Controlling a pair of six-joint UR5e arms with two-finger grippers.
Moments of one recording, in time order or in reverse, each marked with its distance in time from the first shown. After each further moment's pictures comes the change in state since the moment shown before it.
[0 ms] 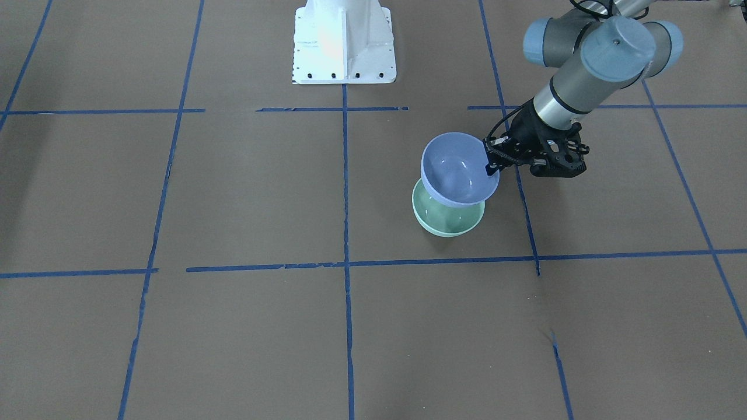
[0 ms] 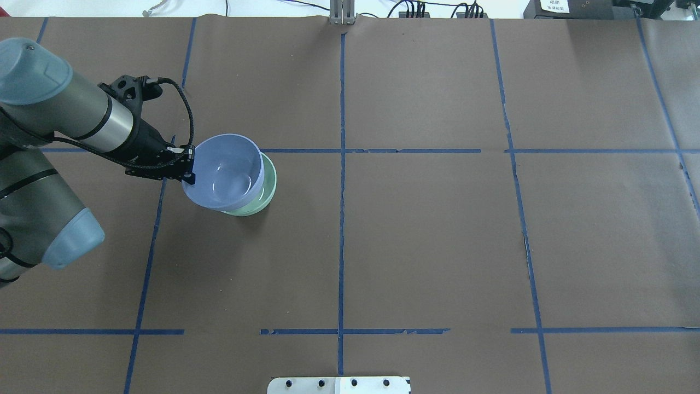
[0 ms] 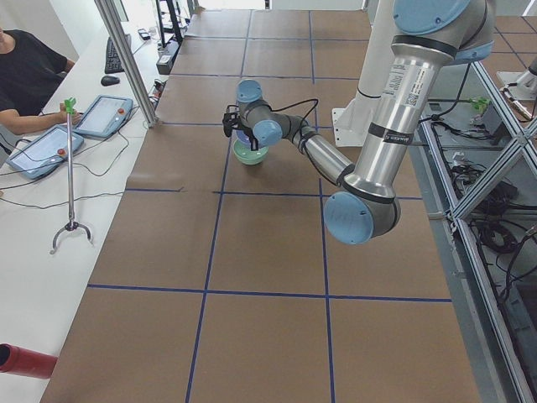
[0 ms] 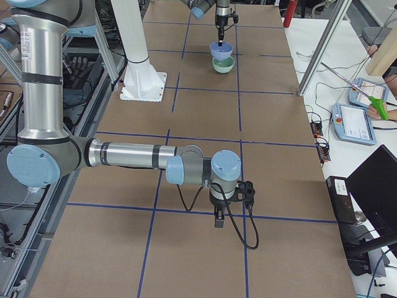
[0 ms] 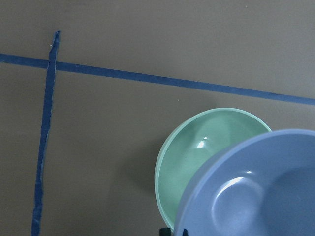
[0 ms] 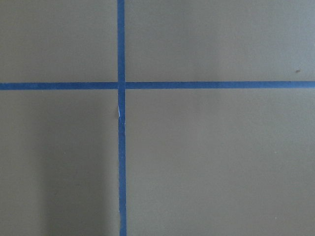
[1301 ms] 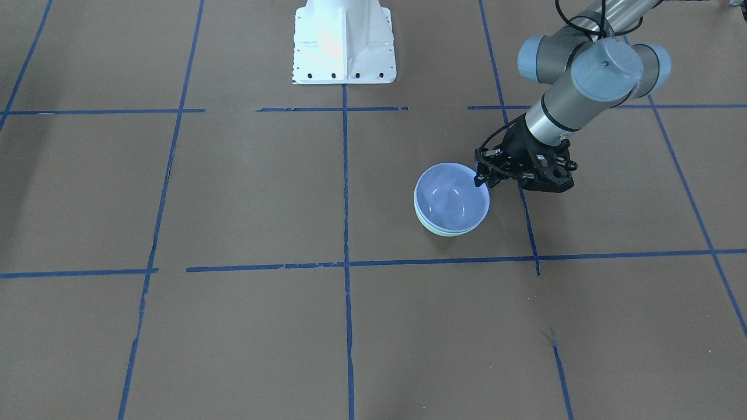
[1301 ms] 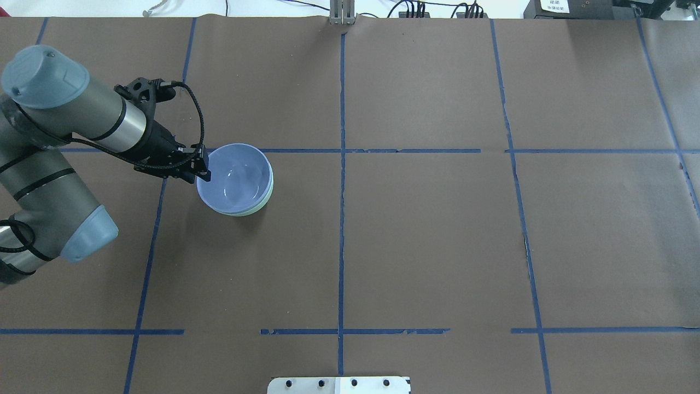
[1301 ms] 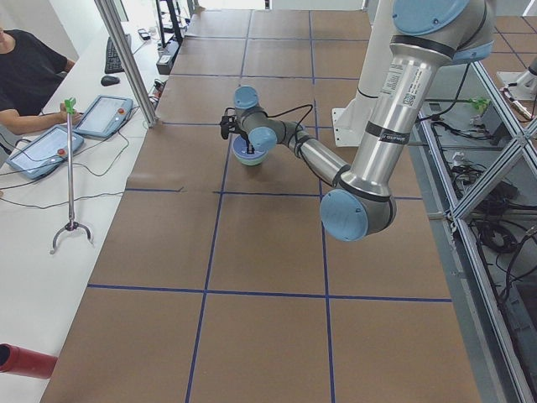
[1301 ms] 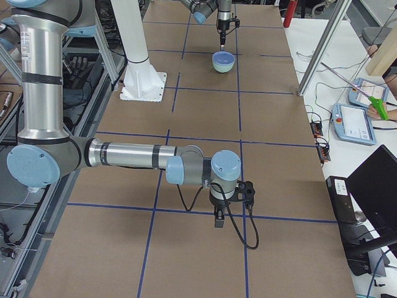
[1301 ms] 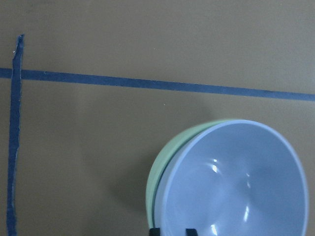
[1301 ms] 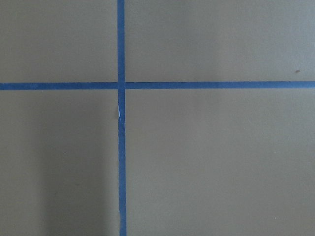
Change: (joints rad) left arm 0.008 -0.021 0.089 -0.108 0.003 0.034; right arm 0.000 0.000 0.000 0.000 -0.001 0.000
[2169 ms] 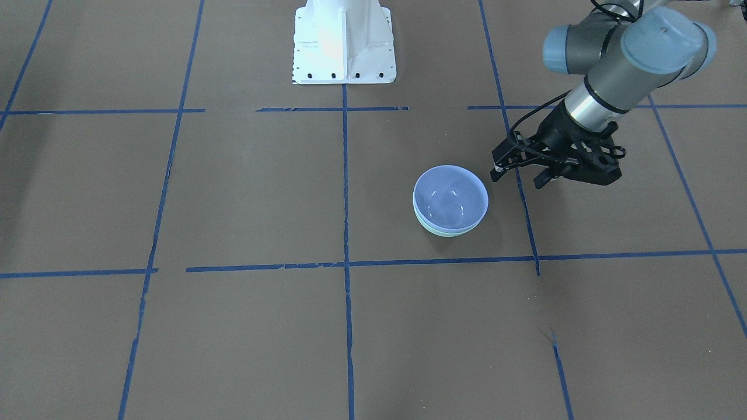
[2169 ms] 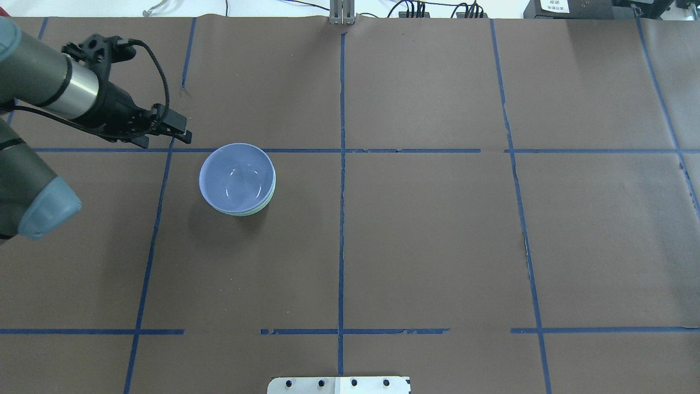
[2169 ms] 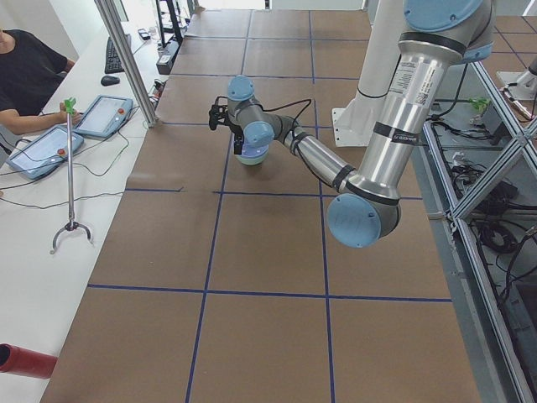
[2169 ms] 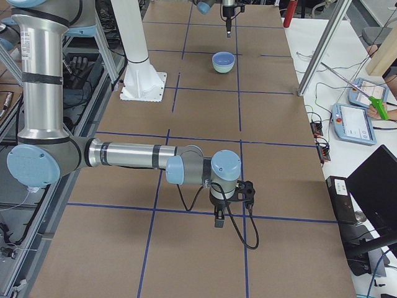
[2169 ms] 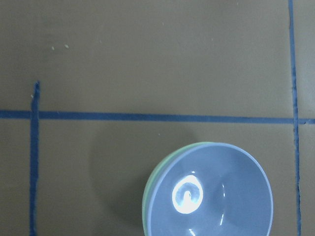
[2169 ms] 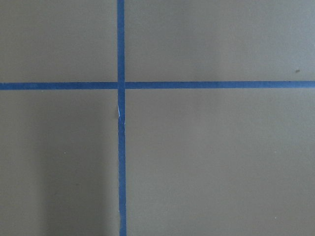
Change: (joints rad) left arm -0.153 0.033 -0.101 0.067 -0.007 0.181; right arm 0.000 0.000 0.000 0.000 0.001 0.000
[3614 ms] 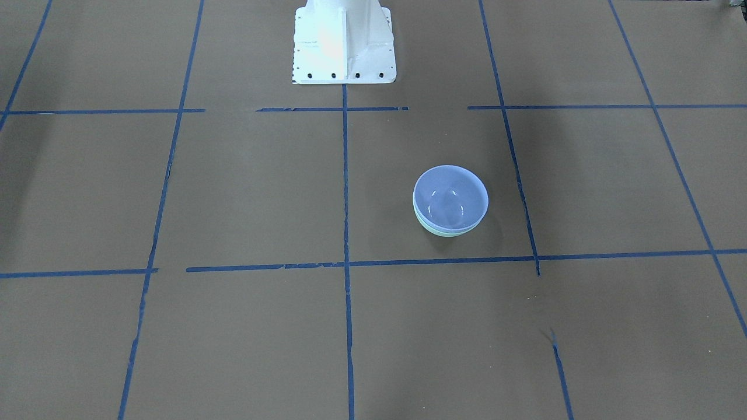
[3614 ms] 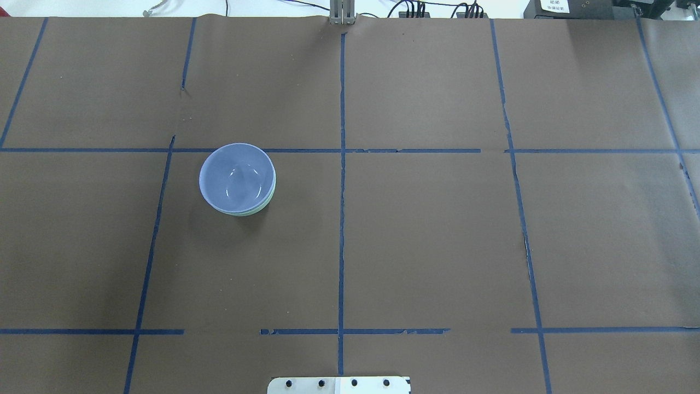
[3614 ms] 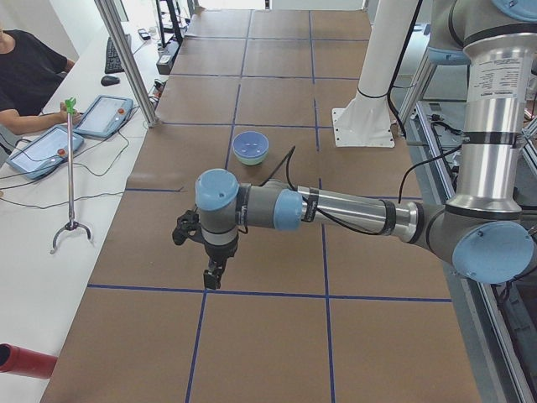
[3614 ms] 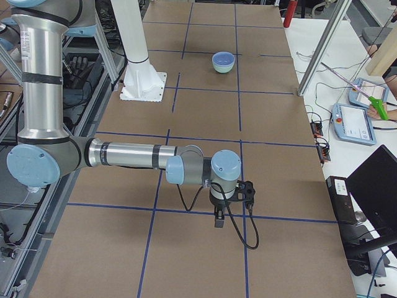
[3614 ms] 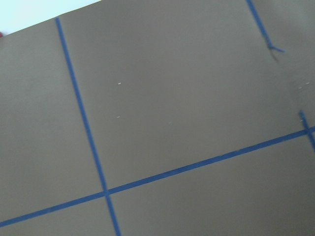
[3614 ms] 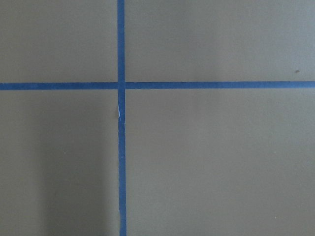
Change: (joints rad) left arm -0.639 0.338 0.156 0.363 -0.029 1.178; right arm 0.000 0.000 0.000 0.000 -0.001 0.000
